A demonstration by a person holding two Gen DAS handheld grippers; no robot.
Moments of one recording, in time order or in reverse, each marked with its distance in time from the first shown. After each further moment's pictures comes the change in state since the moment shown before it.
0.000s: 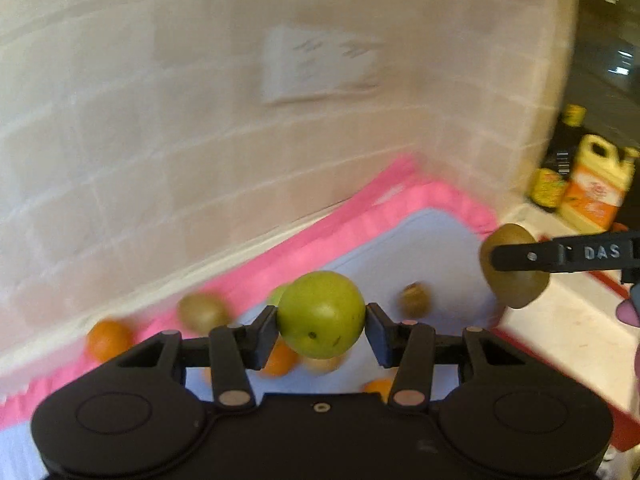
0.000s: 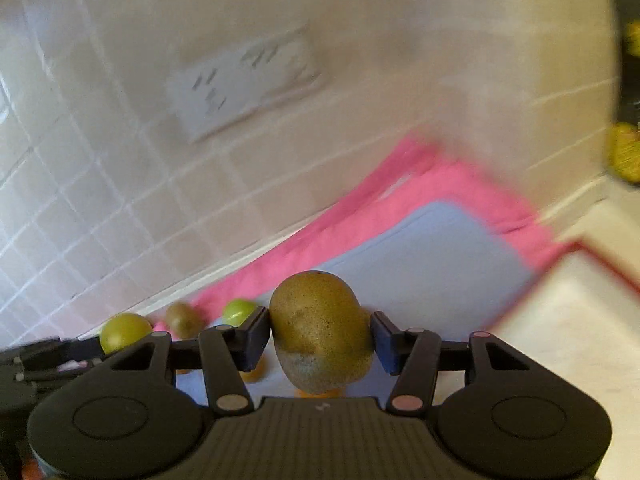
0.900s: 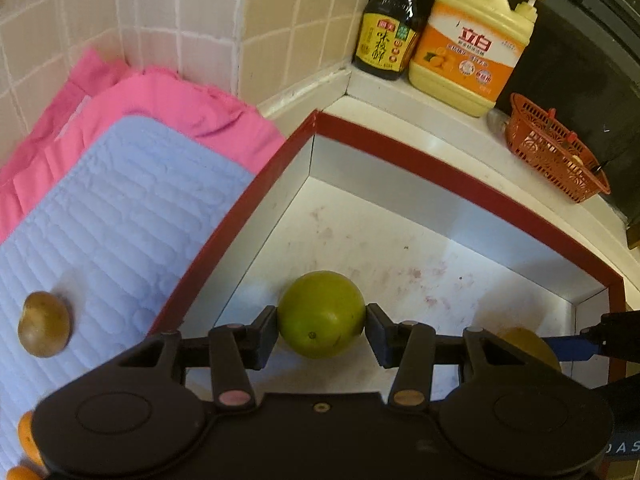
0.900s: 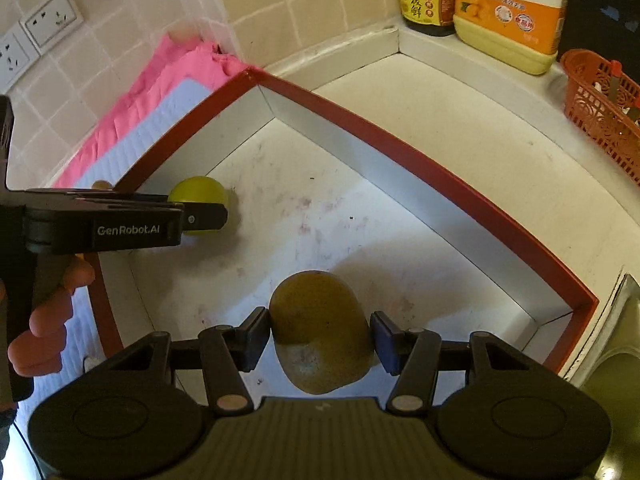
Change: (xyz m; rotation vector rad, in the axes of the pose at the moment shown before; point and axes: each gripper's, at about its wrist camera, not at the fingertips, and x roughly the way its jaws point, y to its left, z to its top) left arm 0.184 -0.243 -0.002 0.183 0.352 -0.336; right arm -0.040 -0.205 -0.067 0.128 0.320 -0.254
